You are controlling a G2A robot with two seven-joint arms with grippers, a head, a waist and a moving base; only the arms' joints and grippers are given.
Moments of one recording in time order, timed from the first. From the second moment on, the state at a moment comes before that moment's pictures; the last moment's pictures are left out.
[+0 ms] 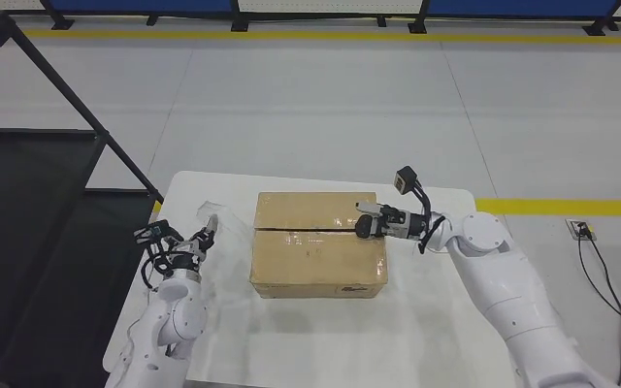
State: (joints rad) left arm 1.12 -1.24 -1.39 -1.45 0.92 0.24 -0.02; right arm -0.49 -1.25 1.10 -0.83 0.39 -0.30 1.17
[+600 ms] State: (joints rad) left arm 1.26 -1.22 -1.55 -1.55 0.94 0.19 -0.11; right arm -0.48 -1.25 1.09 -0.83 0.38 -0.30 1.19
